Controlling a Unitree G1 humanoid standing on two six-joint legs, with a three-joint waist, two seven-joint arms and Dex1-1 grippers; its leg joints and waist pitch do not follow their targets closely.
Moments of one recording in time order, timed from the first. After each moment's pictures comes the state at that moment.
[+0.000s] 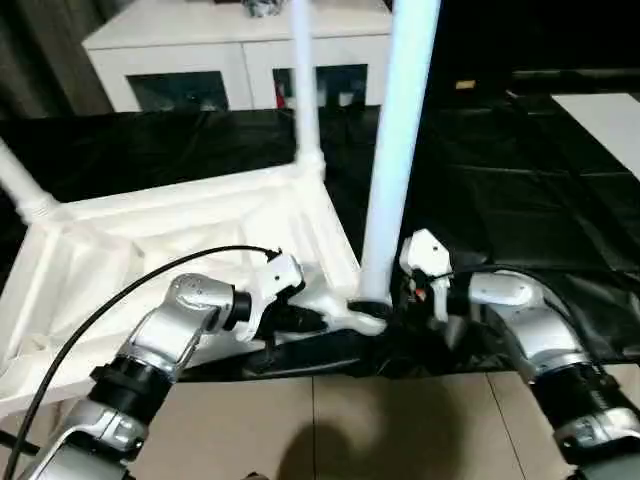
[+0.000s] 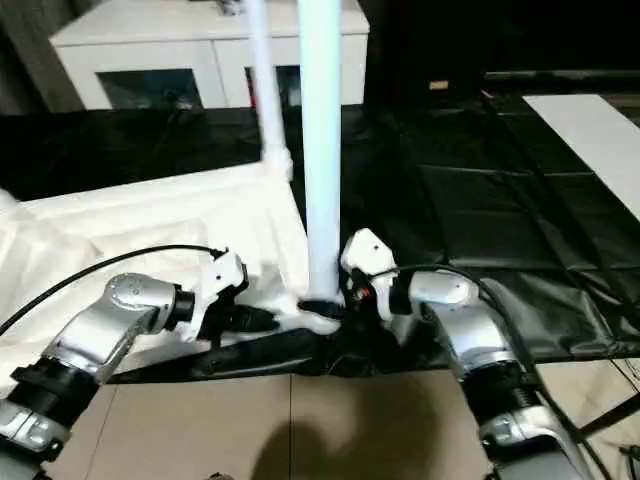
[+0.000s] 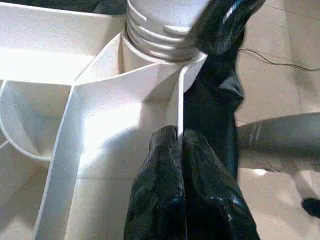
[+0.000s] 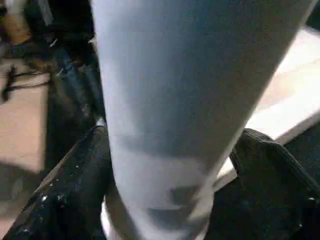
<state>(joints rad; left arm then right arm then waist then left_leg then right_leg) -0.50 0.42 -0.35 0.35 -0.11 0.36 -1.17 -0.48 -0.42 0.25 0.44 0.14 0.05 1.11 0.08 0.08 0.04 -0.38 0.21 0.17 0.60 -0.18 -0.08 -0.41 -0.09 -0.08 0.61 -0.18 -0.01</state>
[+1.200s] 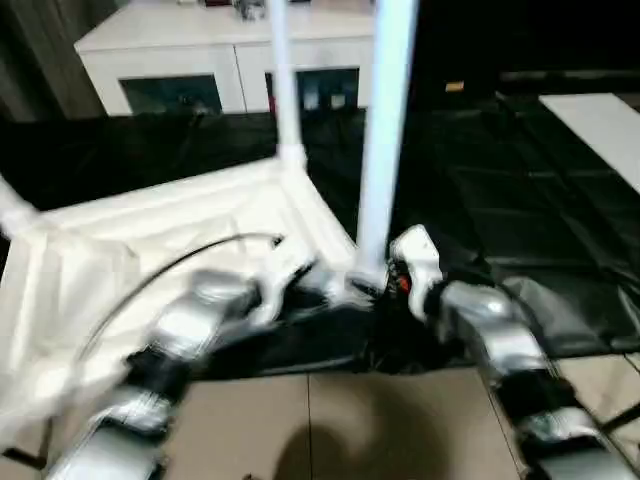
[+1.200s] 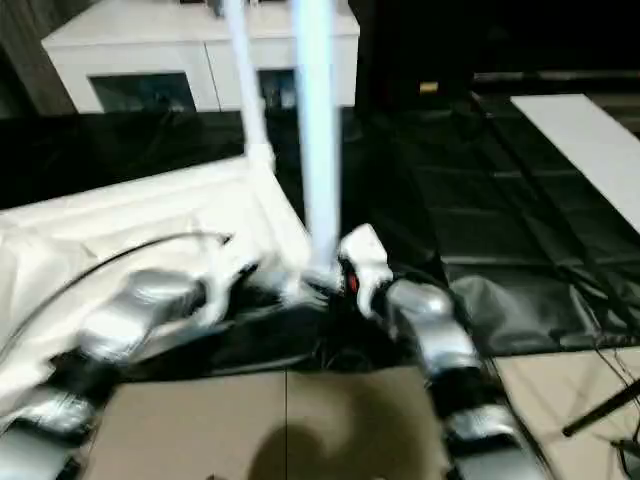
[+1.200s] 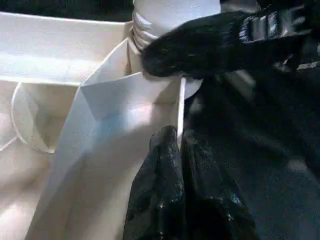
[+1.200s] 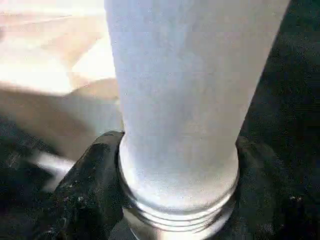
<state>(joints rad) -0.61 0.19 -0.27 0.55 -0.04 0.40 -0.77 -0.52 -0.14 0.08 0.64 0.07 0.11 0.48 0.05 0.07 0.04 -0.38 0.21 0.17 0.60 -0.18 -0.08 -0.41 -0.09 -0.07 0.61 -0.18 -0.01</state>
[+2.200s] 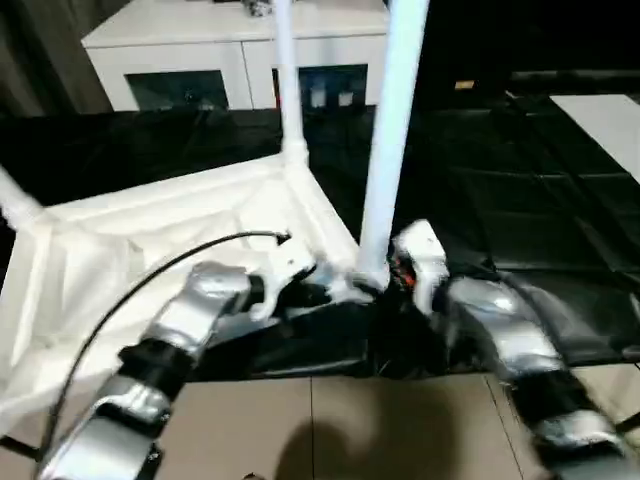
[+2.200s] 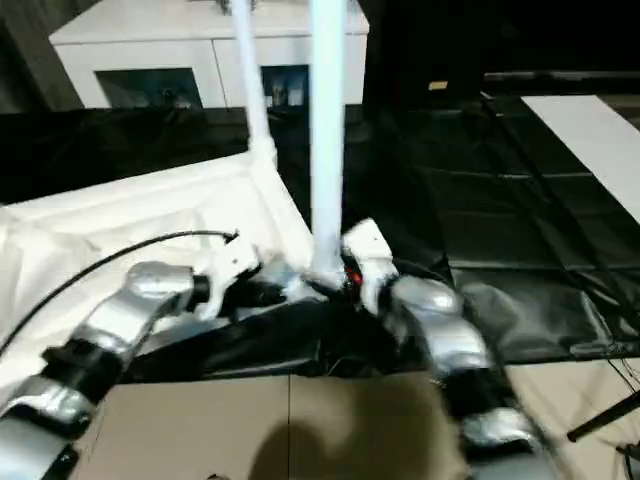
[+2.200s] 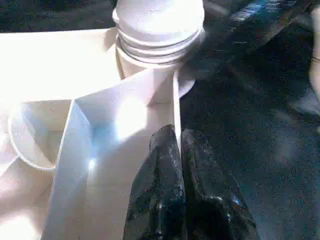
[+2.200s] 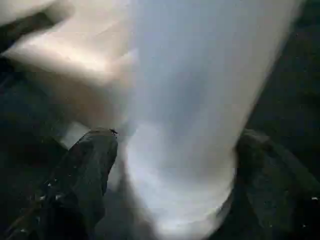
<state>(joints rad) -0.59 0.35 -0.33 0.56 -0.03 0.16 -1.04 -0.45 -0.34 0.20 0.49 0.11 0.08 0.87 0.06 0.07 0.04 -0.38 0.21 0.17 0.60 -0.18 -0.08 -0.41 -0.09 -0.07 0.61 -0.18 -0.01</state>
